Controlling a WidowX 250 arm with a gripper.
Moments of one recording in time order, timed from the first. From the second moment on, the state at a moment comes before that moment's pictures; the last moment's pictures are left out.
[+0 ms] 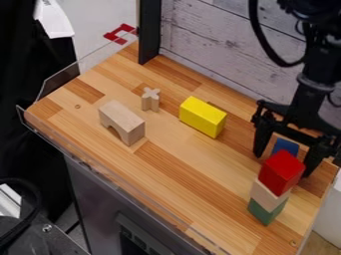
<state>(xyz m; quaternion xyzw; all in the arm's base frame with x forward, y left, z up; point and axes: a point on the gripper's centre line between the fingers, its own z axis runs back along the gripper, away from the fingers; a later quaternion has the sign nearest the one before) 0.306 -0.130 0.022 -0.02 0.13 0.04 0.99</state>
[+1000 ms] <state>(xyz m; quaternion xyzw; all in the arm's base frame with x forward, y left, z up) 0.309 -0.126 0.061 -0.04 0.08 -0.01 1.00</state>
